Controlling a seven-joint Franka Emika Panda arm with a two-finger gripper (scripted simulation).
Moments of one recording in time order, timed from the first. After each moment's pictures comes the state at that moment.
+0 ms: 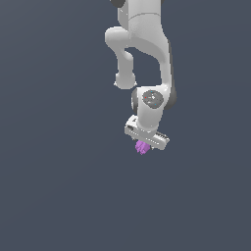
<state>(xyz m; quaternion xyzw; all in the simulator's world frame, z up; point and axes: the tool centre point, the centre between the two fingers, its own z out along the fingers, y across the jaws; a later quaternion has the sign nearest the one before) -0.023 0.089 0.054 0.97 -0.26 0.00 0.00</state>
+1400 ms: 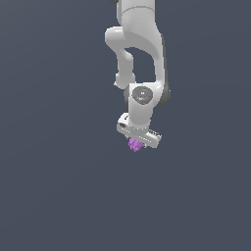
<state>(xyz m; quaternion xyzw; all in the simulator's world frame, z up) -0.025 0.054 0.069 0.97 -0.26 0.00 0.00</state>
